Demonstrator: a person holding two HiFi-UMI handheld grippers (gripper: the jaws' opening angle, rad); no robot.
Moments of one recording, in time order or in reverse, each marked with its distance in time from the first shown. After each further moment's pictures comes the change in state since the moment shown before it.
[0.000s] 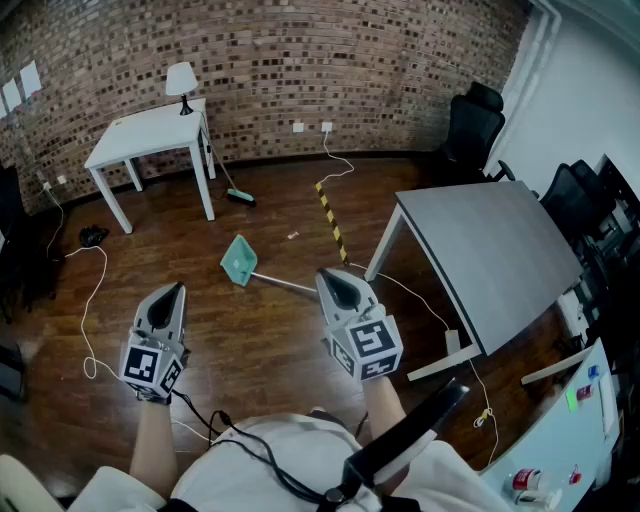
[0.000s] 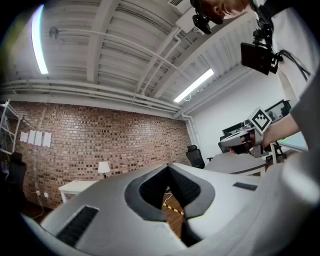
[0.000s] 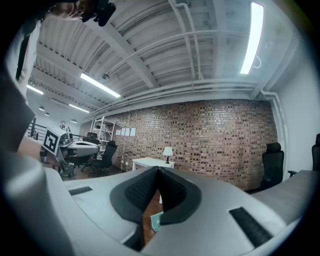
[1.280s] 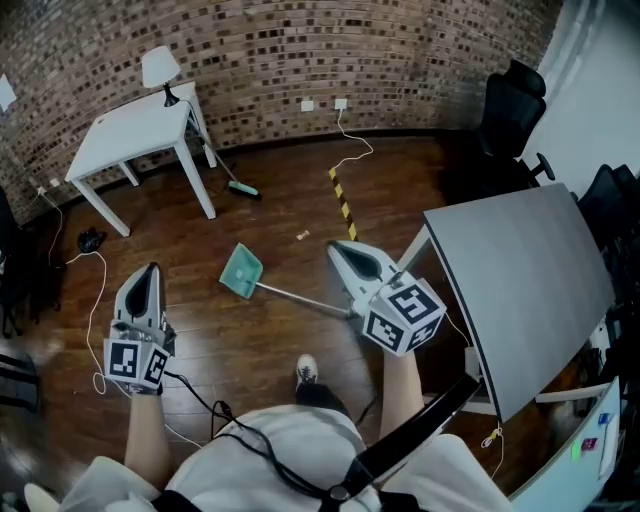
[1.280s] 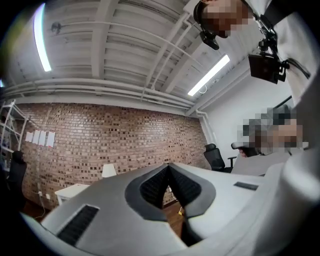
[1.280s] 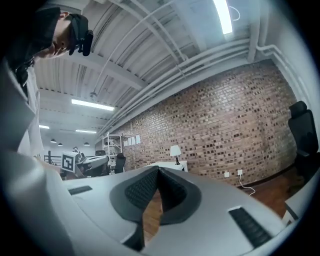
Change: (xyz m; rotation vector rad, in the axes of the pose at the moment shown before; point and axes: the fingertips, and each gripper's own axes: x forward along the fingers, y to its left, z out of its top) left arm 0.269 0.112 -0.027 -0.001 -0.017 0.130; right arm 0.225 -0.216 -0.010 0.242 -0.025 0.219
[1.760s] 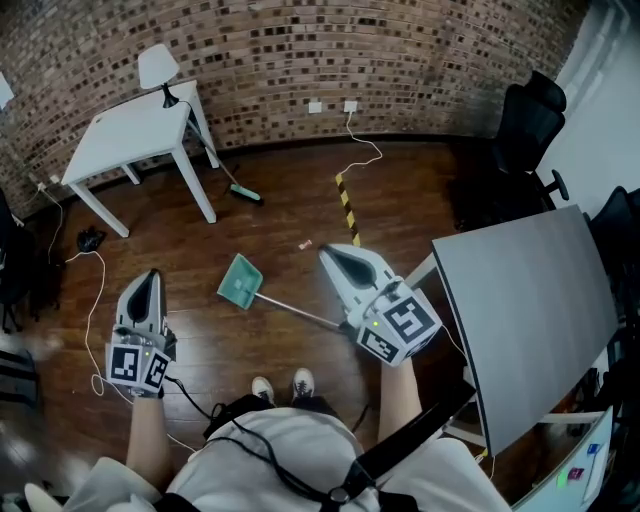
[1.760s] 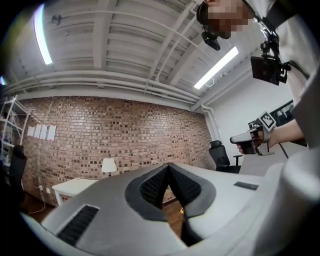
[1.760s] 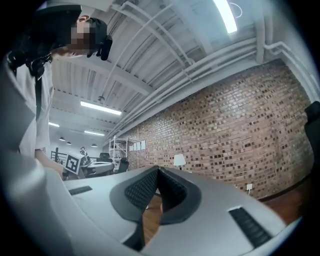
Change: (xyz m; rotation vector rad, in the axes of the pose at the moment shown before) left arm 0.092 0.025 -0.029 -0.031 0.056 0.037; right arm 0.076 -0.060 0.031 -0.068 -0.105 0.096
